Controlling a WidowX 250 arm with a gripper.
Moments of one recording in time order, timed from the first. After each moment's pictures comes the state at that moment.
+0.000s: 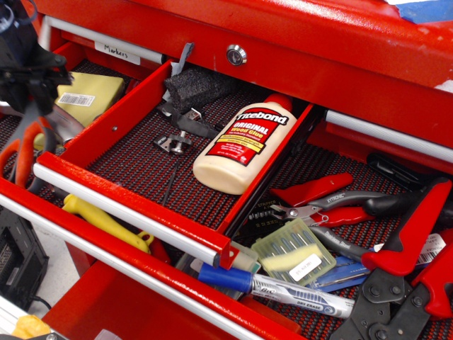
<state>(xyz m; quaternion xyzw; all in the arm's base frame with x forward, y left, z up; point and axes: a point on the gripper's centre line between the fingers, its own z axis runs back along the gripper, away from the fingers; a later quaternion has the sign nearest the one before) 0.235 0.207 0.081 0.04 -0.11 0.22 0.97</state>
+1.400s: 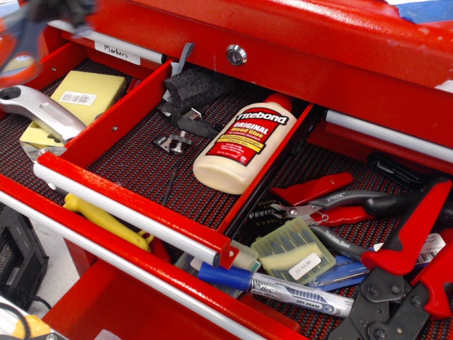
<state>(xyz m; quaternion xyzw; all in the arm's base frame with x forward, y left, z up) 0.223 0.080 0.219 0.34 0.00 -0.19 0.92</state>
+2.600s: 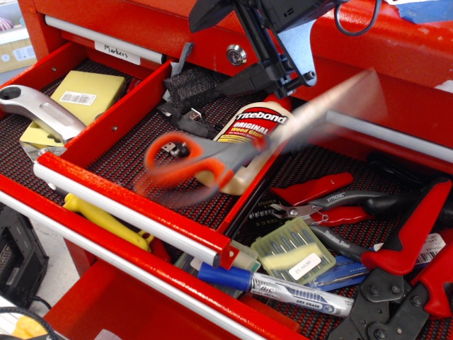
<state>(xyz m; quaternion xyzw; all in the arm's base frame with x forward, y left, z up) 0.259 -0.019 0.181 0.38 0.00 -0.13 0.92</state>
